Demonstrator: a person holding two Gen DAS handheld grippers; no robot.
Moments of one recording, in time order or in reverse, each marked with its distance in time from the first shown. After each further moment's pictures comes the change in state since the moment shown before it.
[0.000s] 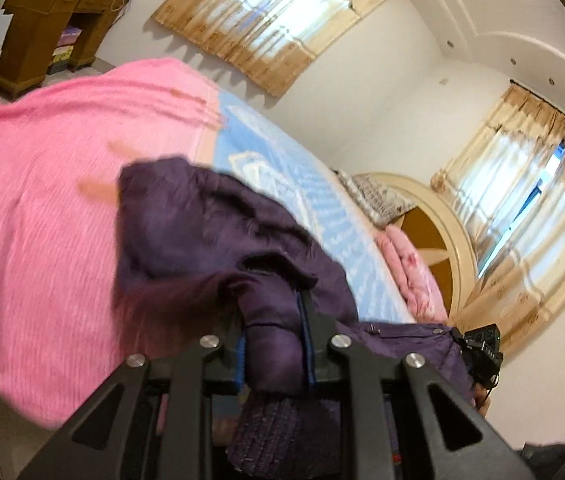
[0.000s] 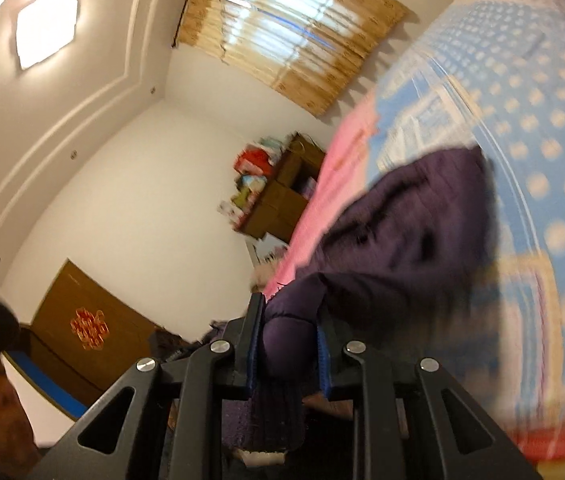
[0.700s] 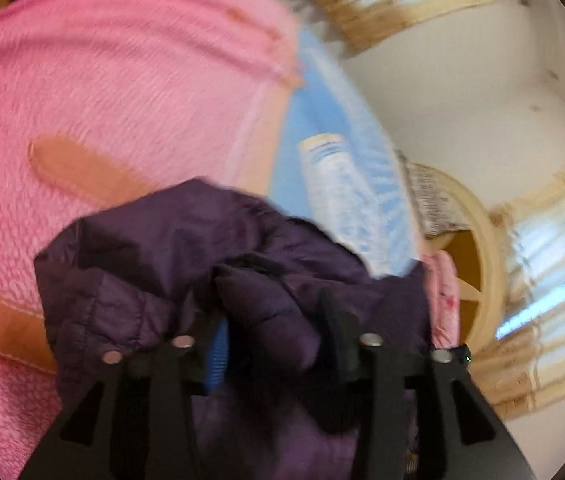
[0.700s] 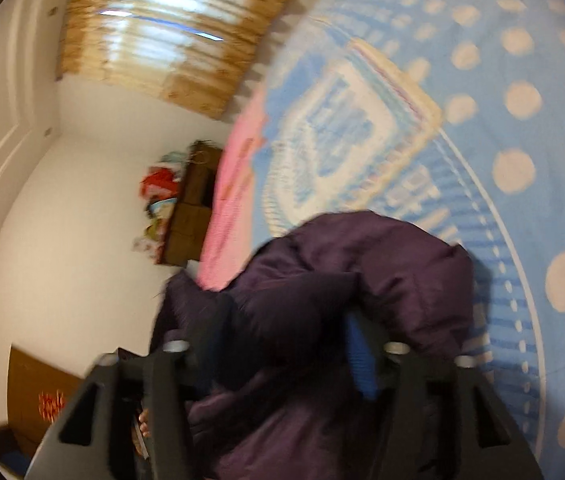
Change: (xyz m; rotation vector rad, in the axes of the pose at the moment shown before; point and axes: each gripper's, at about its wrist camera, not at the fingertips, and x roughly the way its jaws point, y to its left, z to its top) left arm 0.197 0.102 0.138 -0.259 0.259 0.069; right arm 0.168 -0.164 0.156 0.216 0.048 -0.249
